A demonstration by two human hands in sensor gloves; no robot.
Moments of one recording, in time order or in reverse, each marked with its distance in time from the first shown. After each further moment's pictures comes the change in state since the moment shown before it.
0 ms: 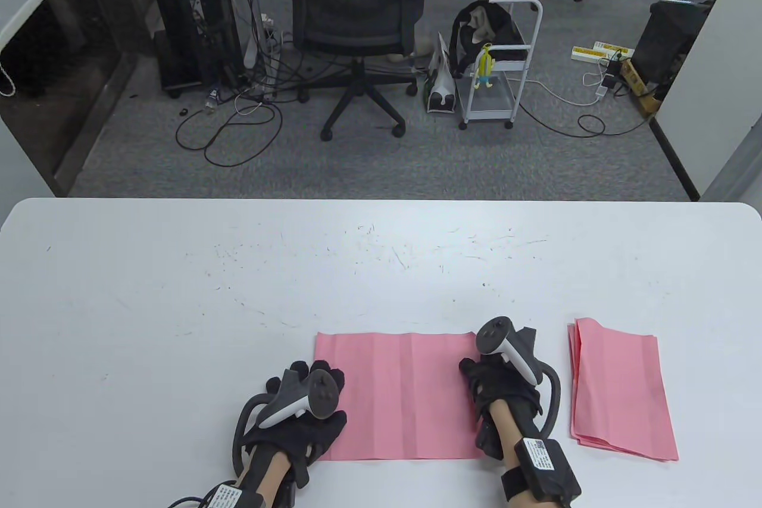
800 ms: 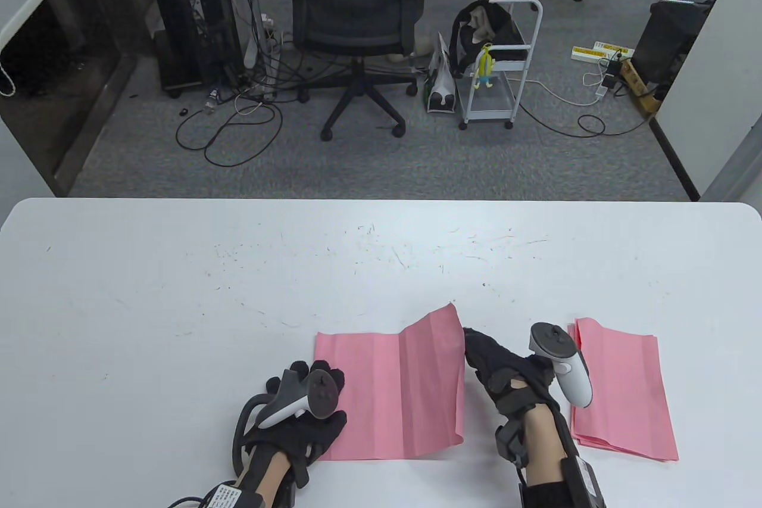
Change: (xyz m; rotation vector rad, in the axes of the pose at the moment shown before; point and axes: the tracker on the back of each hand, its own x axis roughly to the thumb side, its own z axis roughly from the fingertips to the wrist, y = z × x) left_hand -0.001 0.000 0.000 0.000 -0.002 0.005; right_hand -0.014 -0.020 0.042 0.435 -0.632 -0.891
